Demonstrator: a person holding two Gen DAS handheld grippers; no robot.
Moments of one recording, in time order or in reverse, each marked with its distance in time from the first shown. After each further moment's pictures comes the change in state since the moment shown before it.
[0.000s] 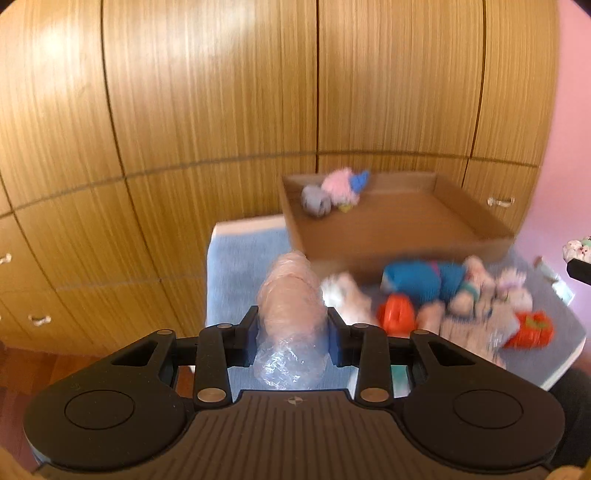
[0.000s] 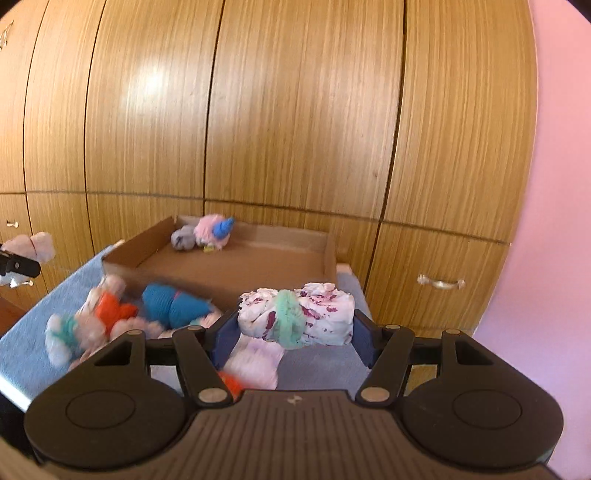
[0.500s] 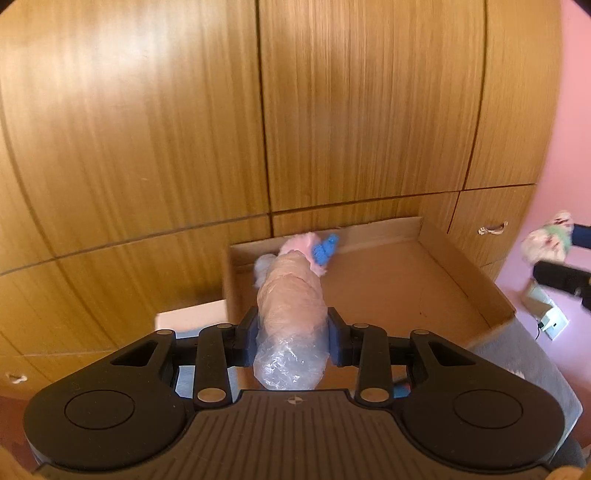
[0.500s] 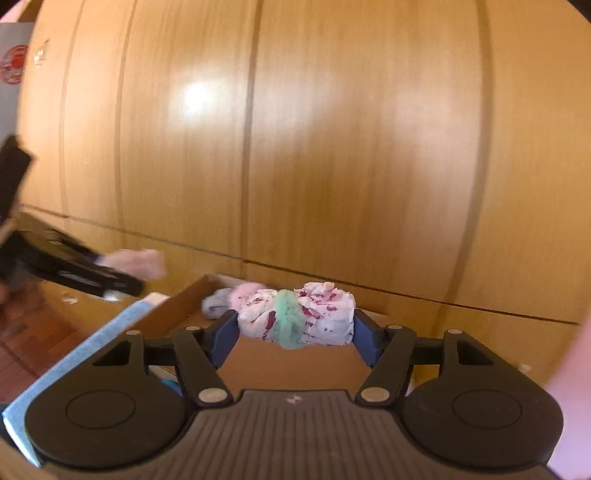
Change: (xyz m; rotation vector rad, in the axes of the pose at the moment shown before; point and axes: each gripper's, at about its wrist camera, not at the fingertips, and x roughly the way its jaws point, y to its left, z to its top) left arm 0.090 -0.057 0.116 0.058 0.047 -0.080; right arm 0.084 -0.001 0.093 -0.066 -0.024 0.262
